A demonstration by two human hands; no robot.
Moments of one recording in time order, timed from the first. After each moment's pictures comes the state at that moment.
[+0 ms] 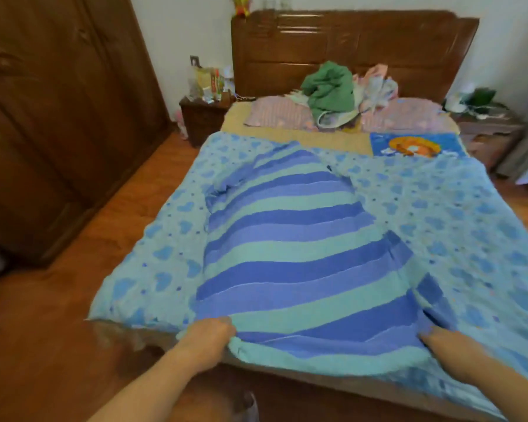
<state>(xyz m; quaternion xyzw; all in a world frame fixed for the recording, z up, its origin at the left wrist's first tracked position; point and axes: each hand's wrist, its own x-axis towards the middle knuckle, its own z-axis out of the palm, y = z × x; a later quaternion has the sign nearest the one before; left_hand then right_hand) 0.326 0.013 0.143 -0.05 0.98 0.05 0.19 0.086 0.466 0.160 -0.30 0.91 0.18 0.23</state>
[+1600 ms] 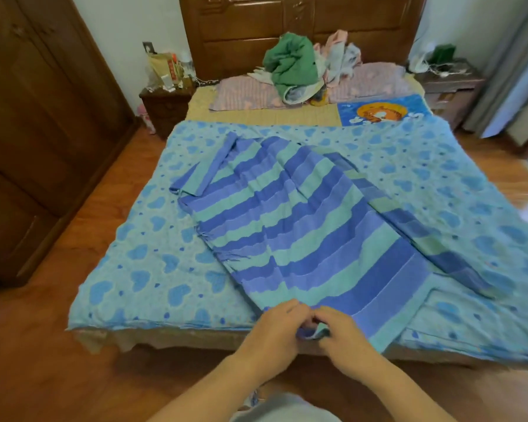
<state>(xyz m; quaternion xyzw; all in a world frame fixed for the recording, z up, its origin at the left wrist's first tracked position) 0.275 0.198 0.186 0.09 0.93 0.35 0.00 0.219 0.367 0.194 -0.26 0.84 -0.41 0.25</state>
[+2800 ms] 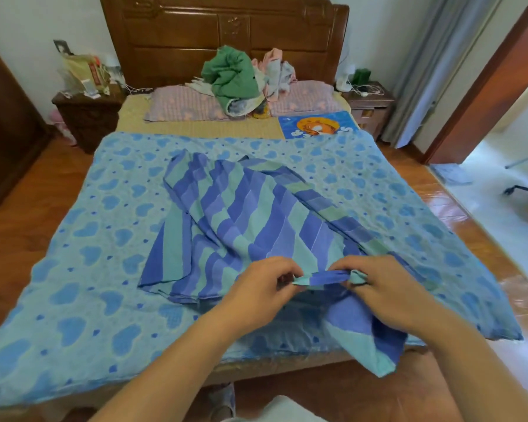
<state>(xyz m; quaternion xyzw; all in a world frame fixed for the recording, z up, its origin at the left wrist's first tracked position) 0.166 0.158 0.254 0.16 0.89 0.42 -0.03 0.138 0.397 0.329 -0.27 0.94 -0.21 0.06</state>
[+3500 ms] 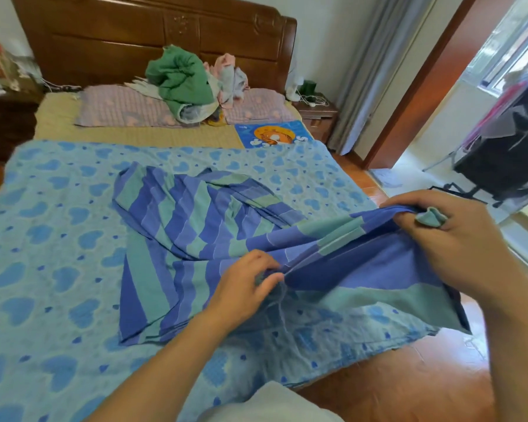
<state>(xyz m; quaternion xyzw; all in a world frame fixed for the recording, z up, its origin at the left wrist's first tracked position) 0.058 0.065 0.203 0.21 0.84 0.48 -0.10 0.095 0.312 0.432 -0.12 0.93 -0.29 -0.17</state>
